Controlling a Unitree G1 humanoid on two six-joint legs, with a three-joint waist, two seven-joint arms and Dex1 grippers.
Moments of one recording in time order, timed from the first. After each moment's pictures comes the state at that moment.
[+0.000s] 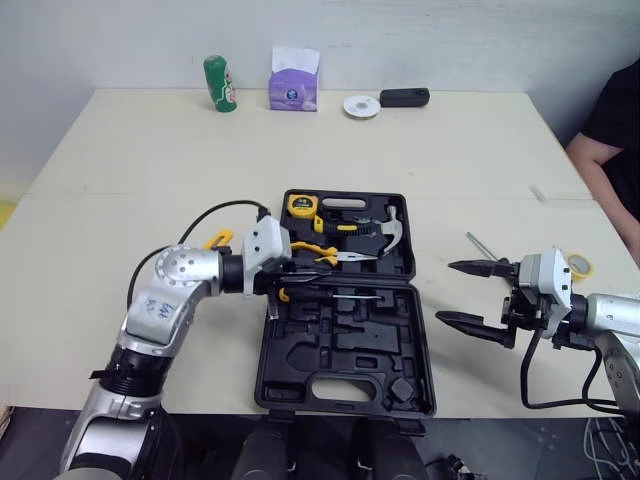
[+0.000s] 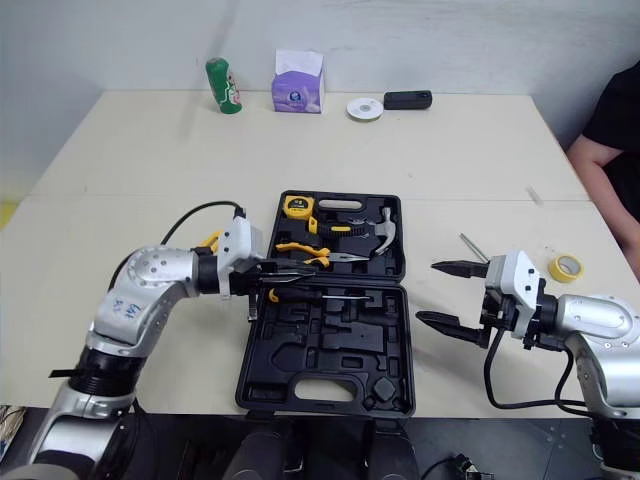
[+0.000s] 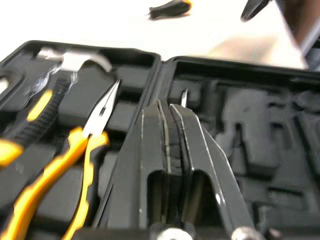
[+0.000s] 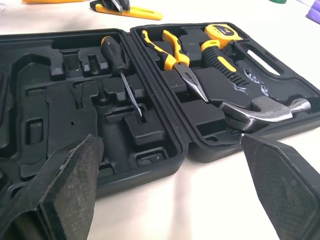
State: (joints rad) left arm -0.48 0.51 -0.12 -0.12 -0.26 0.36 -0.99; right arm -0.10 -0.82 -0.22 -0.12 0.50 0.12 1.21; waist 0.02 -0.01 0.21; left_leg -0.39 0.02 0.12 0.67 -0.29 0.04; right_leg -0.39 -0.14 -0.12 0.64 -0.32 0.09
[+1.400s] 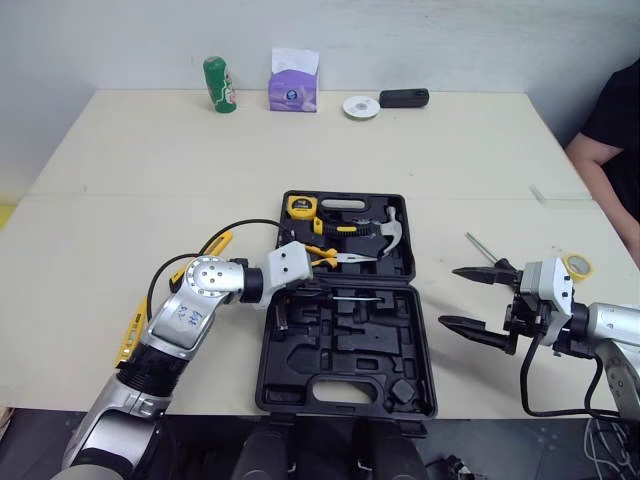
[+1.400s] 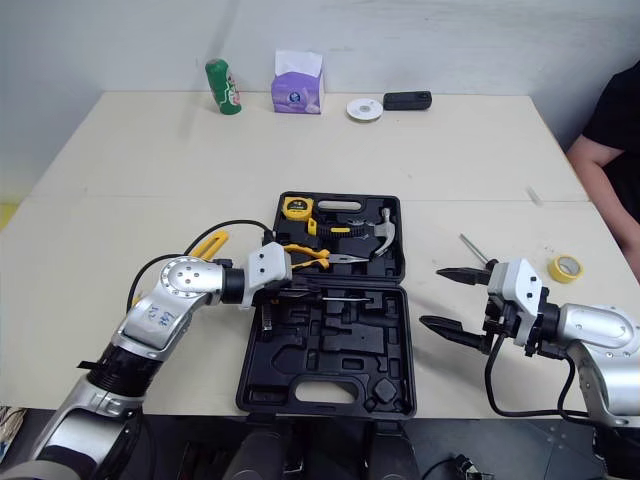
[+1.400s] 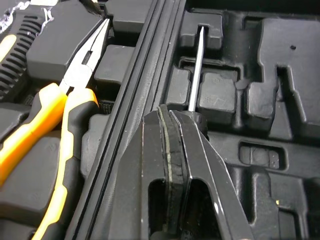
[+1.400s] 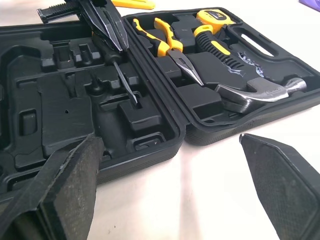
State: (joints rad) left arm -0.52 0.53 -0.30 -0.06 -0.08 0.31 -0.94; right arm -0.05 -0.82 -0.22 -0.12 0.50 0.11 1.18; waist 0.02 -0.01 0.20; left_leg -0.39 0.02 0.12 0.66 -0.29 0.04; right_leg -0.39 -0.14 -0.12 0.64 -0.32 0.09
